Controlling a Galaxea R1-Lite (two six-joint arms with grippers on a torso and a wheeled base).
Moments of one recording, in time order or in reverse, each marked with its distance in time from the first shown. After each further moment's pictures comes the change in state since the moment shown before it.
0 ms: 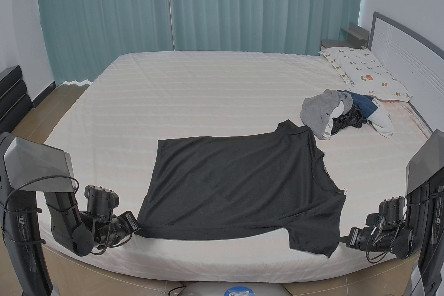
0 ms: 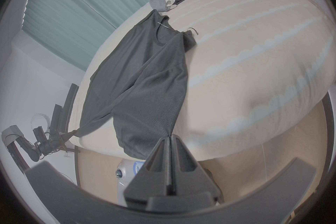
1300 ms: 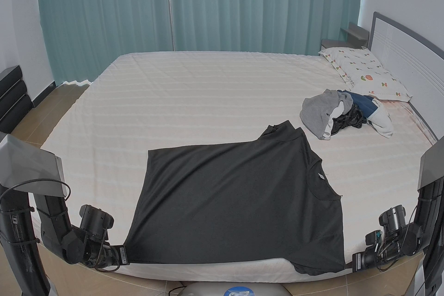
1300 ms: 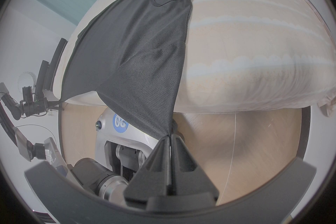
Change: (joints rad) left arm 0.022 -0.051 0.134 0.257 0.018 0.326; right arm -0.018 -0.149 0.006 0.509 -0.032 -0.354
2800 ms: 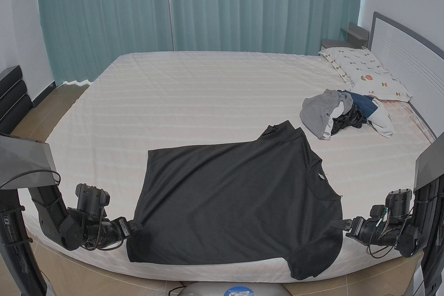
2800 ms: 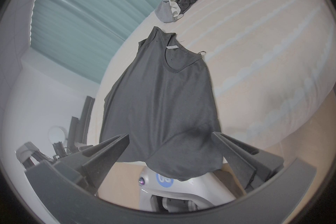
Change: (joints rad) left arm 0.024 -0.068 -0.127 -0.012 -0.087 -0.203; right arm 0.018 0.042 0.000 -0.521 0.117 0.479
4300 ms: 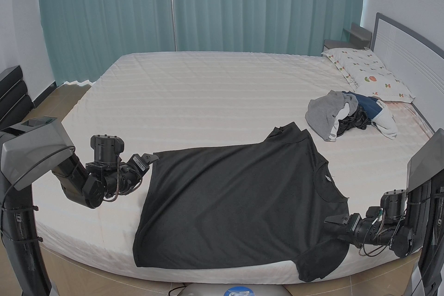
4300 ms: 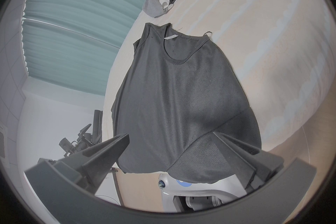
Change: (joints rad) left arm -0.011 0.102 -0.516 0.002 -0.077 -0.279; right arm 0.017 0.077 -0.032 -0.071 0.046 0.237
